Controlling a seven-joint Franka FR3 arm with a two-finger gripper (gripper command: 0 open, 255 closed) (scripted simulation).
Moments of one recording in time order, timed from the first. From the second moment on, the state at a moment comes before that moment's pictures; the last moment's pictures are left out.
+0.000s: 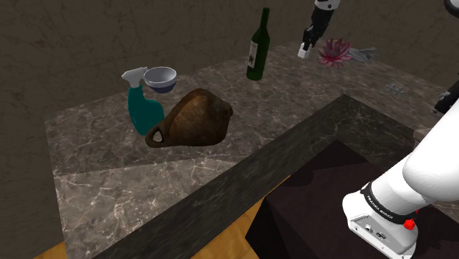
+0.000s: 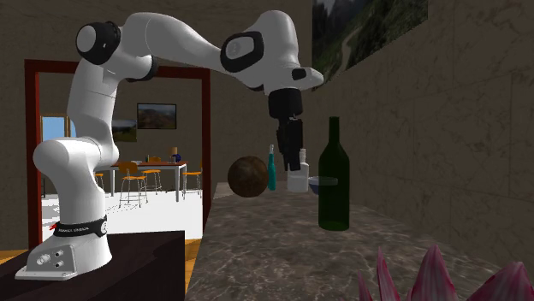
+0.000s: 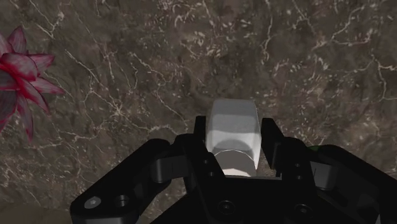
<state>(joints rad) -0.12 0.20 -0.34 -1.73 0.01 2.05 -0.47</state>
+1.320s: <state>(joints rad) -0.13 0.20 -0.34 -1.46 0.01 1.78 -0.48</state>
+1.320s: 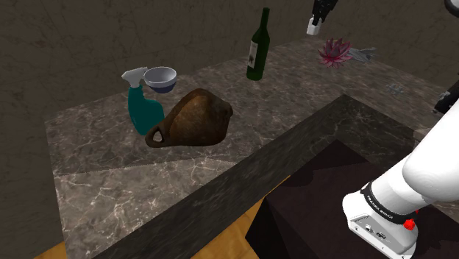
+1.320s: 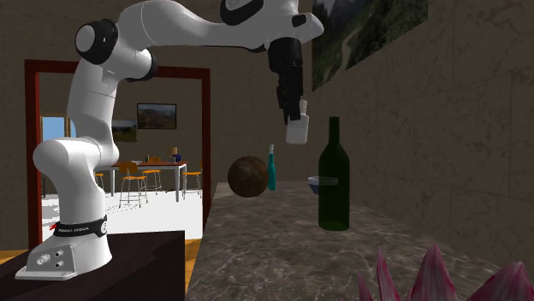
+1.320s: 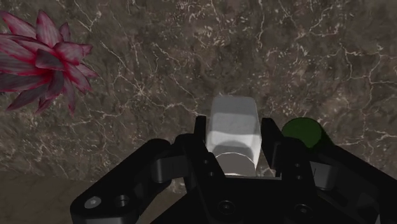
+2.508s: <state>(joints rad) 0.07 -0.07 -0.18 -1.75 -0.11 1.77 -0.11</state>
